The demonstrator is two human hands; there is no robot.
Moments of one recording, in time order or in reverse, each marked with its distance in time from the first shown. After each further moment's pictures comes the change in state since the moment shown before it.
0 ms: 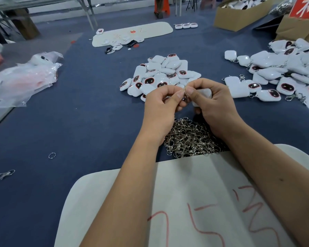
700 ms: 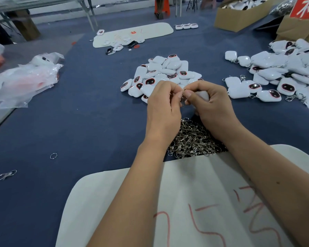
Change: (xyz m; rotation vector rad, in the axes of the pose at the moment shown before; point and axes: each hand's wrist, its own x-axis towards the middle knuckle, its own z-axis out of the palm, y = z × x) left_hand -0.004 -0.005 0.002 0.434 0.125 0.407; right_hand -0.004 -0.009 0.005 -0.187 -0.010 -0.069
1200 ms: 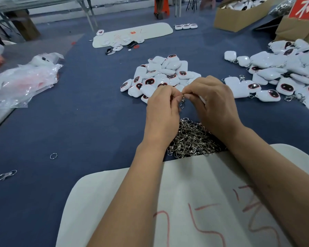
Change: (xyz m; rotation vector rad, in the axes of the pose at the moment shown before) left_hand -0.002 -0.003 -0.002 0.033 -0.059 -0.046; right_hand 0.005 0.003 -0.011 -0.670 0.019 -0.493
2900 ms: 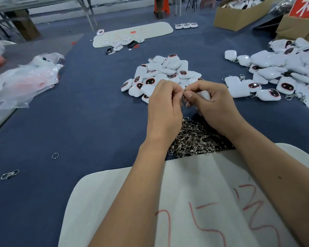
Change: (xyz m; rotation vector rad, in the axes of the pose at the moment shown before) left_hand 0.002 0.006 0.001 0.020 0.056 0.070; right_hand -0.001 -0.001 0.000 0.628 -0.120 0.397
